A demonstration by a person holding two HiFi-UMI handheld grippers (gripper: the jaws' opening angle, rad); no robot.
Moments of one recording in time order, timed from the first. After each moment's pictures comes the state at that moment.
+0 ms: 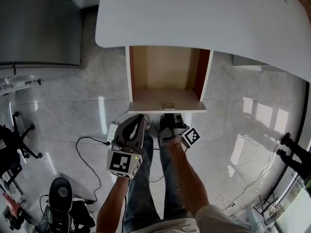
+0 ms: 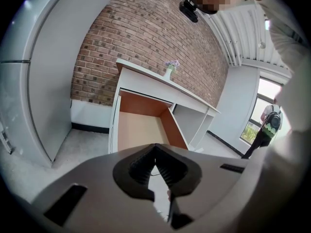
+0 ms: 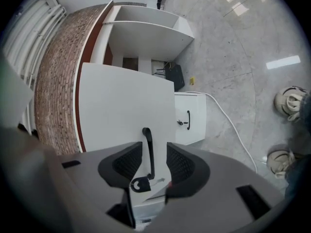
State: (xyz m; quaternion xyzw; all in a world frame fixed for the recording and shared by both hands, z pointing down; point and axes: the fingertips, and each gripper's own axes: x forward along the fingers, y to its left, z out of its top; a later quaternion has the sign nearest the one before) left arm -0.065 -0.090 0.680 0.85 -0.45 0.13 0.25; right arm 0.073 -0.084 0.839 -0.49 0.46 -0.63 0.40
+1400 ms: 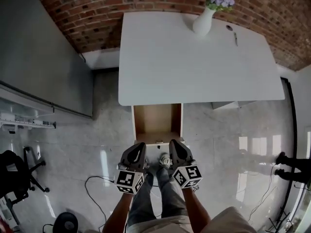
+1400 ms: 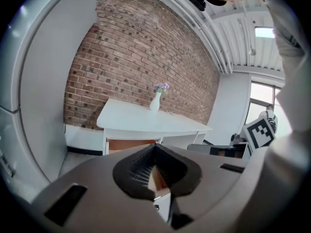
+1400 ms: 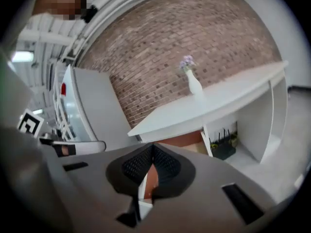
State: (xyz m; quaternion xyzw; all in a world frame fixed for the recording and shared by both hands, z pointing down) left arm -0.054 -0.110 0.508 0.87 -0.44 0.09 0.21; right arm 0.068 -0.104 0.530 -0.58 0.77 -0.27 -0.01
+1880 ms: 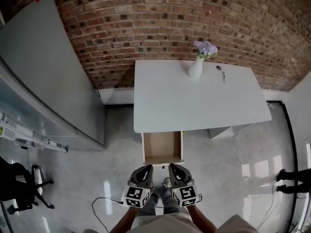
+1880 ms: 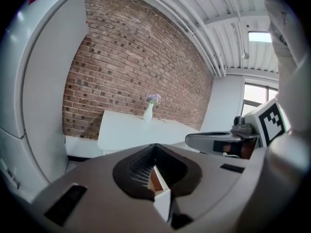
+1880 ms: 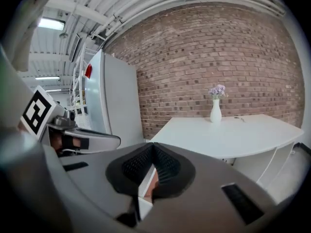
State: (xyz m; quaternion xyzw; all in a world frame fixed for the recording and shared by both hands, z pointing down) left arm -0.073 -0.072 0.393 0.88 -0.42 0.08 0.19; right arm 0.011 -0.064 0.384 -0.54 0.82 -0.12 -0.12
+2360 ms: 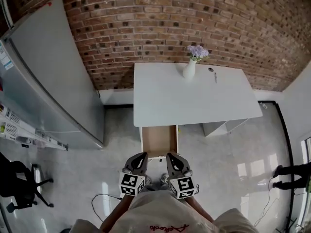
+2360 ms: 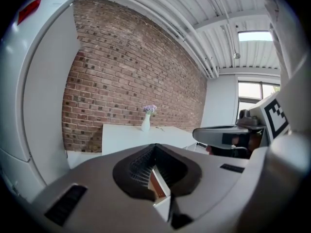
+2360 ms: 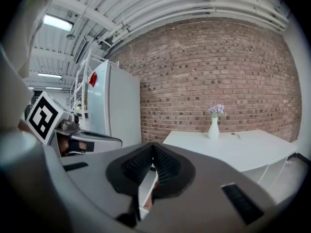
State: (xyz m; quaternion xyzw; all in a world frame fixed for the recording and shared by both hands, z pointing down) left arm -0.091 -0.060 0.312 0.90 -0.42 0.07 0.14; right arm 0.000 -0.038 0.291 -0.55 0.82 -0.07 -0.10
